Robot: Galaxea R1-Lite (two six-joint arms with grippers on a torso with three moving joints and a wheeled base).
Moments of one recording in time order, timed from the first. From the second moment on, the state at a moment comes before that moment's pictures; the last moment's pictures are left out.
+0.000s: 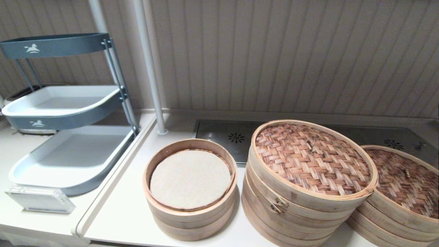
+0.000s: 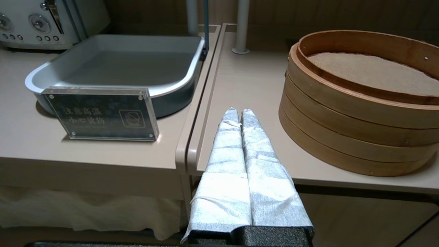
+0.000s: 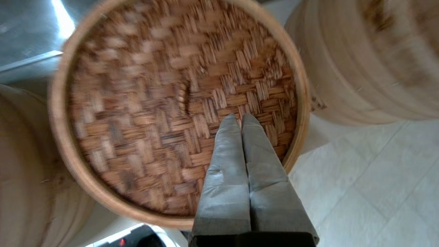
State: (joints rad) left arm 0.00 0.00 0.00 -0.06 -0.01 0.00; right arm -0.53 1.47 -1.24 0.50 0.00 -0.11
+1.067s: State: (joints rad) left arm 0.00 0.00 0.00 -0.06 -0.01 0.00; right arm -0.53 1.61 -1.03 0.25 0.03 -0.12
